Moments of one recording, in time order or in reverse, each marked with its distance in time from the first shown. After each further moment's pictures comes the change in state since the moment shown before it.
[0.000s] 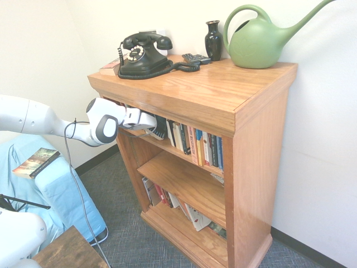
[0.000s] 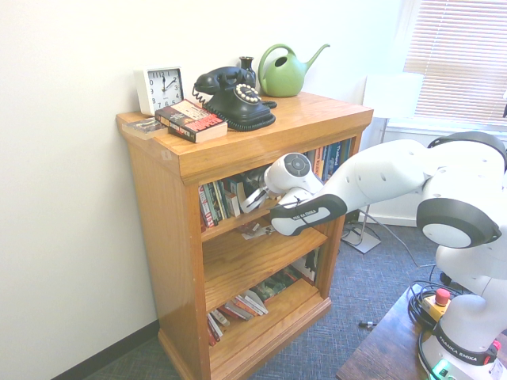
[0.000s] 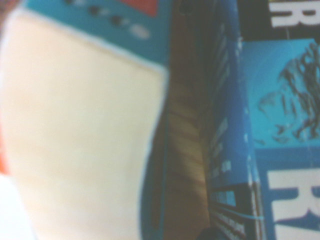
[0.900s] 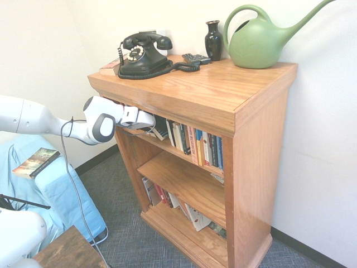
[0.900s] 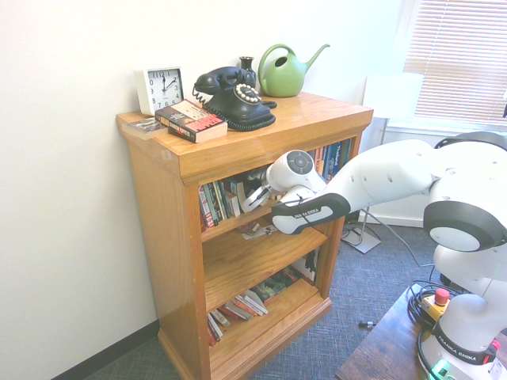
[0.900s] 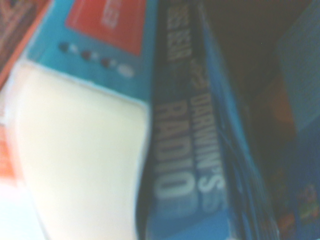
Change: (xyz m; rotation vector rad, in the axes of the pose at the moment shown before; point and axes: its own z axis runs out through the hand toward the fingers) arm -0.004 0.006 -0.024 -0.014 -0.009 -0.025
